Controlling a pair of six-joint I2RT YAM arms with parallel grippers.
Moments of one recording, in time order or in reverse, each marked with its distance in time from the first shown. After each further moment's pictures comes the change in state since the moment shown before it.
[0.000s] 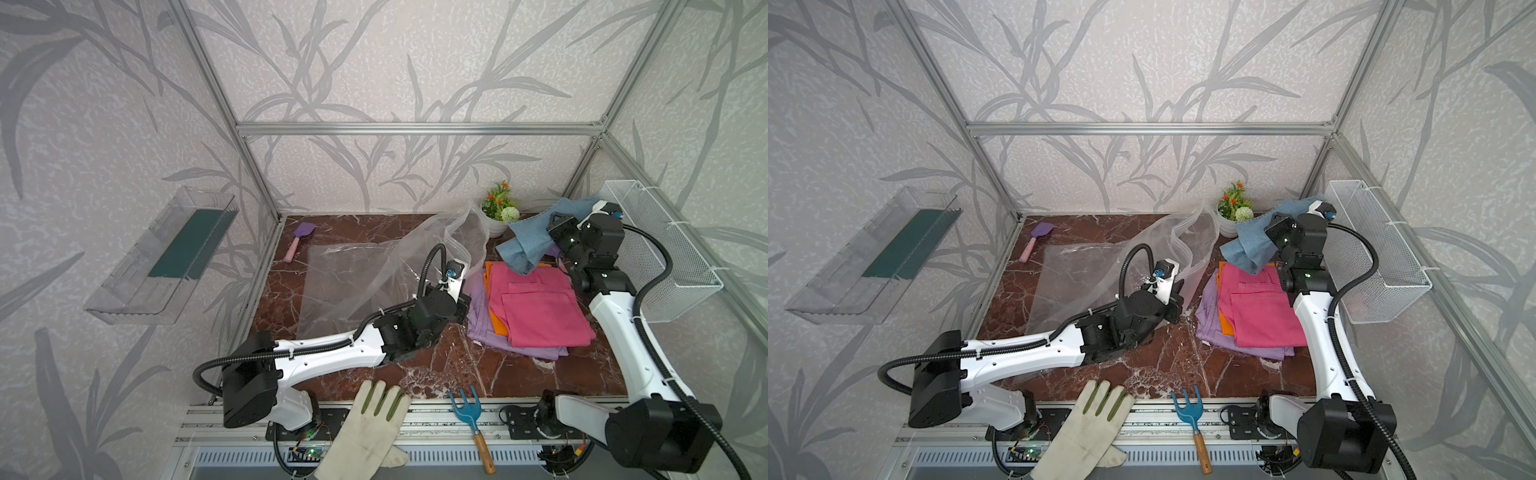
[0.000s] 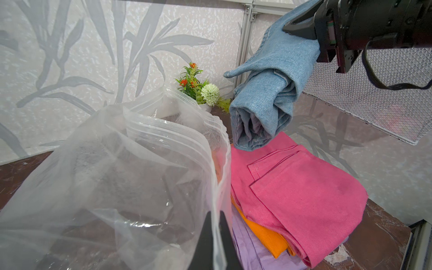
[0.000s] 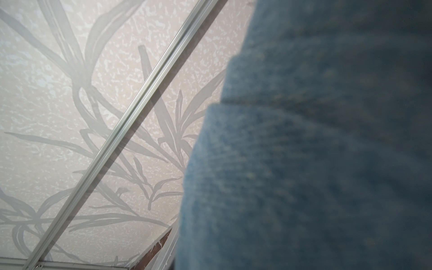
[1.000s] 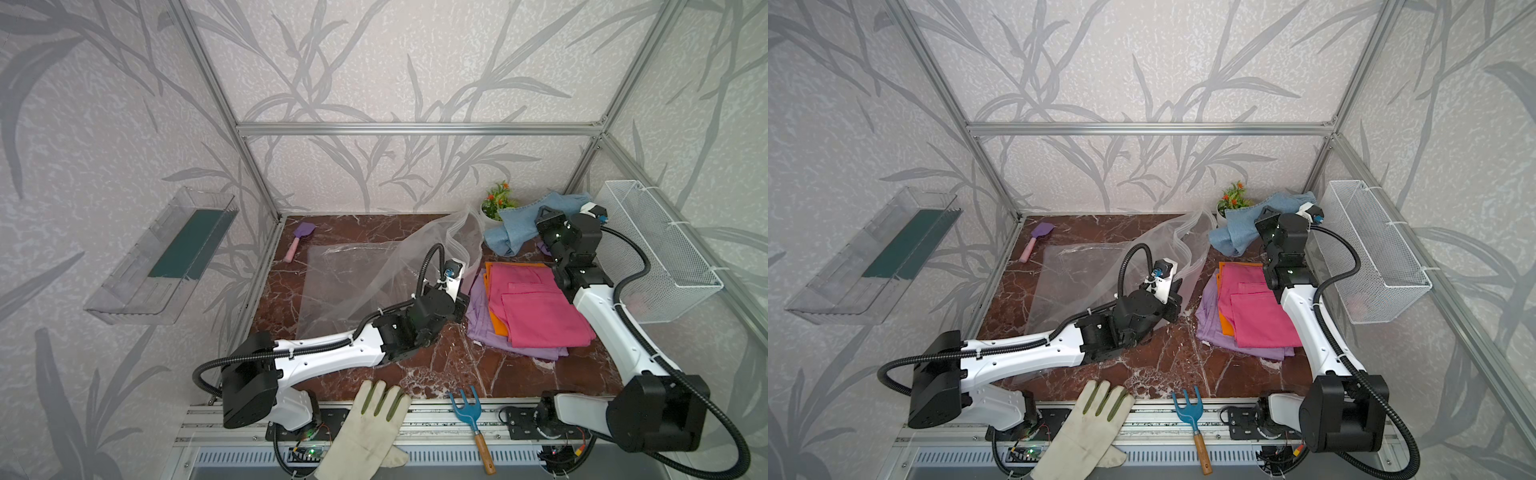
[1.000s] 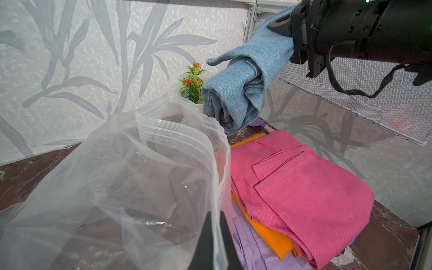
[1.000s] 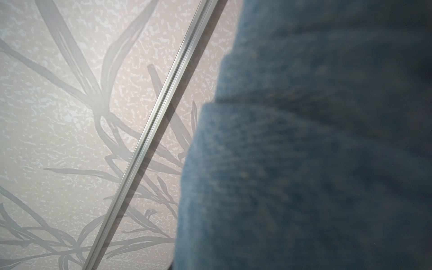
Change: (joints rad) left arm 0.007 0.000 -0.011 0.005 -0.001 0.005; right arm 0.090 0.077 -0.074 0.220 0.096 0.213
